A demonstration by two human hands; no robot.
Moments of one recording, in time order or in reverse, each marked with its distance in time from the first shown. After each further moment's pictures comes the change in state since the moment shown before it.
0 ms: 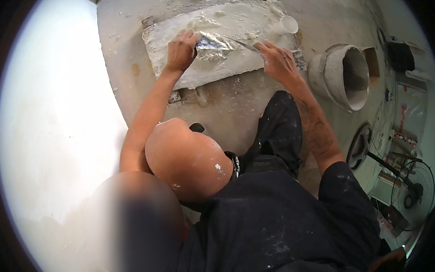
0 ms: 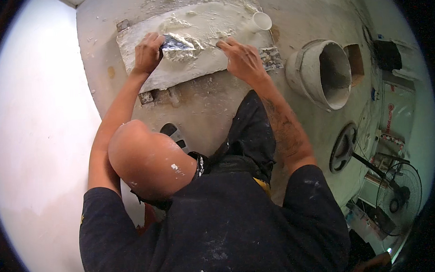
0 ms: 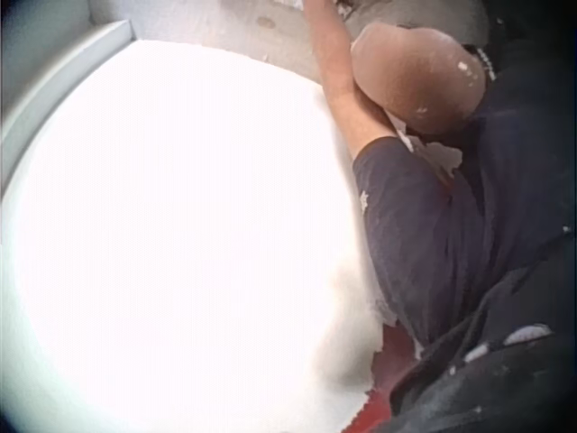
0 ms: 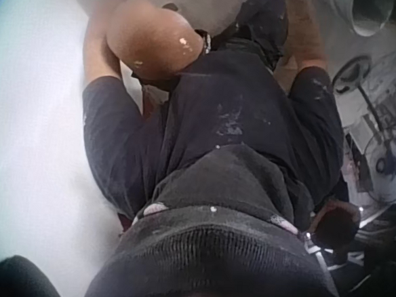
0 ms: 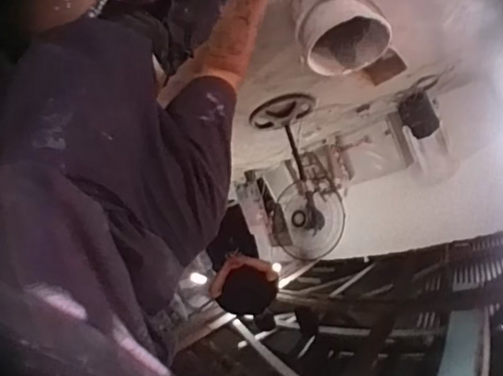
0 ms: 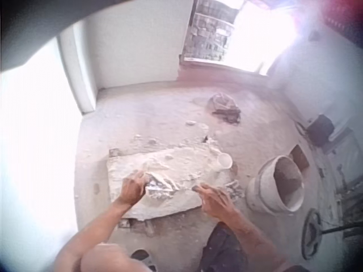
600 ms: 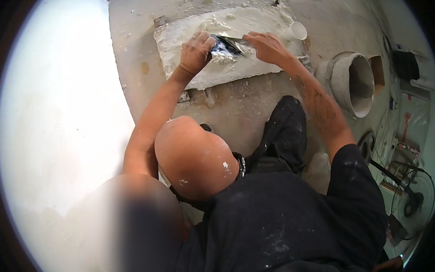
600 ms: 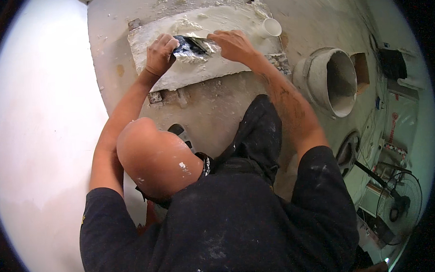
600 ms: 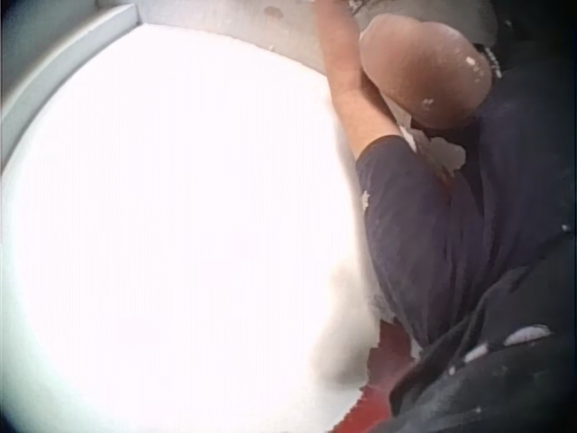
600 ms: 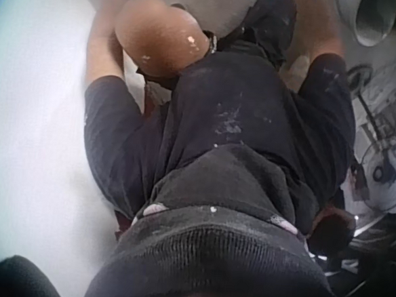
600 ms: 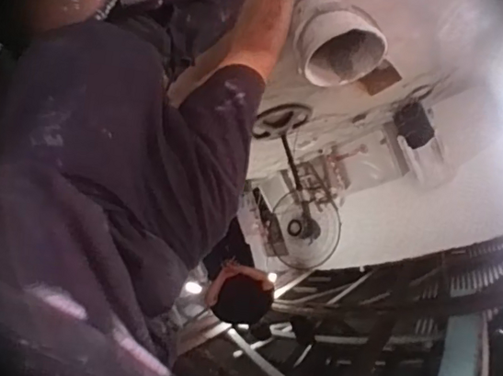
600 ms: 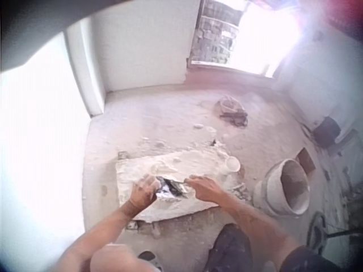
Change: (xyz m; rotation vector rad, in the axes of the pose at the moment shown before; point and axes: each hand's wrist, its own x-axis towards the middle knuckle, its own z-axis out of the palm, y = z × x) left_hand -0.001 0.006 -0.010 -0.141 0.096 0.091; right_hand 0.071 0.014 0.036 -0.019 -0.081 -0.255
